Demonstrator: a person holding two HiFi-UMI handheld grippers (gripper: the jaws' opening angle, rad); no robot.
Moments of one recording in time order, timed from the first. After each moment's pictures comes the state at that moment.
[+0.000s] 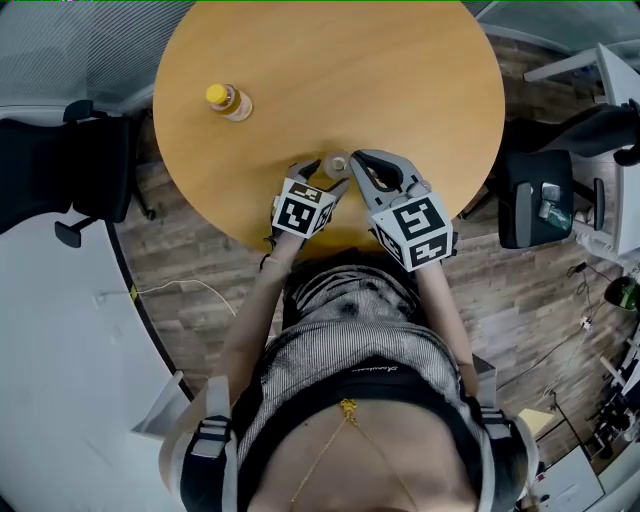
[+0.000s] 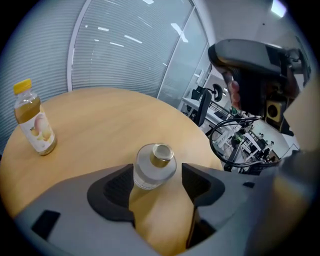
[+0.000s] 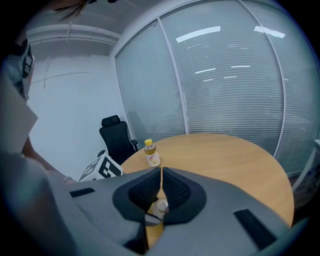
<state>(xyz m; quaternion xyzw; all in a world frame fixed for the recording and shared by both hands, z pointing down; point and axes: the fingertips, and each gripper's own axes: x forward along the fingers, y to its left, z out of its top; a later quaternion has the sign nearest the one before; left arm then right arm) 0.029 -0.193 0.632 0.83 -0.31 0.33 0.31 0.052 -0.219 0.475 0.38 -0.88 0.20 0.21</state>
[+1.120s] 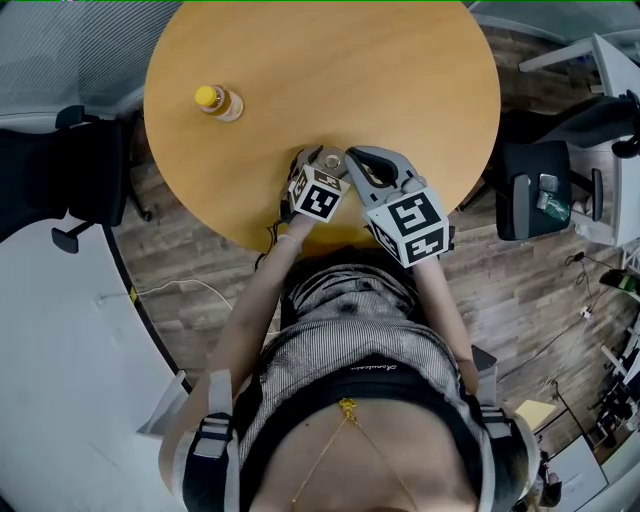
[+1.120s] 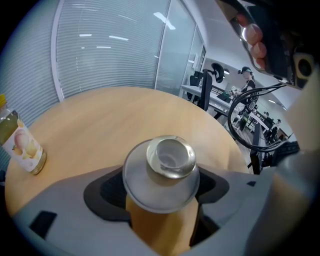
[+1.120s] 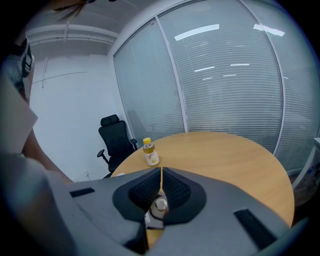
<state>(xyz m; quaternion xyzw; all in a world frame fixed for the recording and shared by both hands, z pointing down) 0.056 -0.215 0.678 0.83 -0.31 0.40 0.24 0.057 -0.222 0.479 0.38 -0.88 0.21 0.21</state>
